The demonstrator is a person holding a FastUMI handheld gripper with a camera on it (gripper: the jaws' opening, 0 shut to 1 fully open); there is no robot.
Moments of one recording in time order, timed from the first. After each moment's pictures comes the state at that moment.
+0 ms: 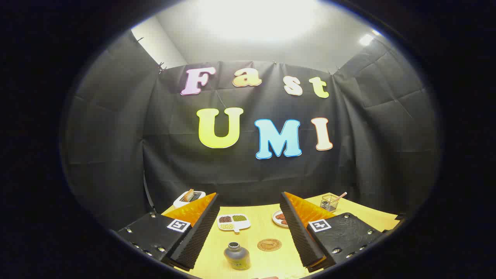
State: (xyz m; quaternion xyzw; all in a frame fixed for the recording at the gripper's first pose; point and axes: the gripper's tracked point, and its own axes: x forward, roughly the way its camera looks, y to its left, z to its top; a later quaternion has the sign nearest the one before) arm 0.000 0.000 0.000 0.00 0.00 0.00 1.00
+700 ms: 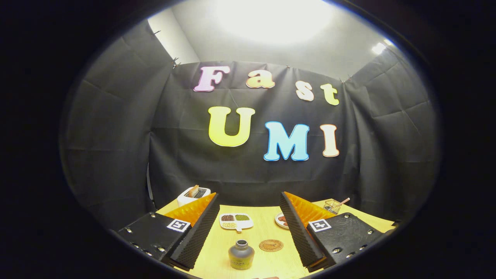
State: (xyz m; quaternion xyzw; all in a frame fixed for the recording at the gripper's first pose) arm -0.004 0.034 -0.015 -0.05 -0.01 0.02 1.00
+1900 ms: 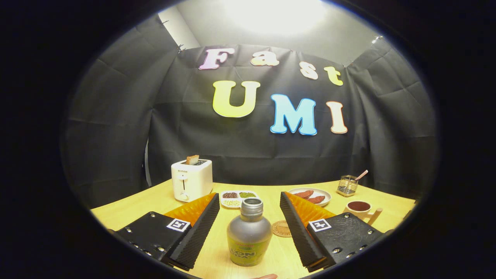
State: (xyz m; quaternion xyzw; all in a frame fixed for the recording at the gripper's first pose) arm 0.044 0.044 -0.189 -0.03 0.02 0.04 1.00
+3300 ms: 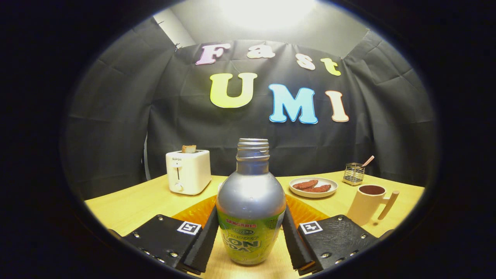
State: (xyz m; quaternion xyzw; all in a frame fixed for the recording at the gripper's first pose) arm 0.066 0.025 -0.220 -0.02 0.03 0.04 1.00
